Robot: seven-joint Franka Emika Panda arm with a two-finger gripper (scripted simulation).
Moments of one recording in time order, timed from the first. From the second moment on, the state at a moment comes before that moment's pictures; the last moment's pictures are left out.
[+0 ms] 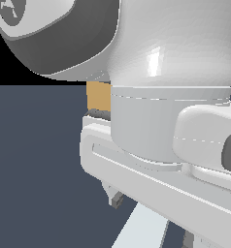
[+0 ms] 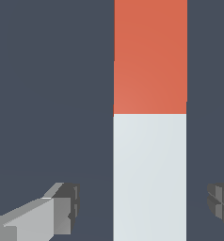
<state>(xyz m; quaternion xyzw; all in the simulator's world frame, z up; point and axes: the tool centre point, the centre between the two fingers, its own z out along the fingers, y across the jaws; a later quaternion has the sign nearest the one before) 0.040 -0.191 0.039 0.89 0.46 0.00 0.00</state>
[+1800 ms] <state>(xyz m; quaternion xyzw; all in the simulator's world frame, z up) 0.020 -0.129 0.049 0.87 0.49 0.00 0.00</state>
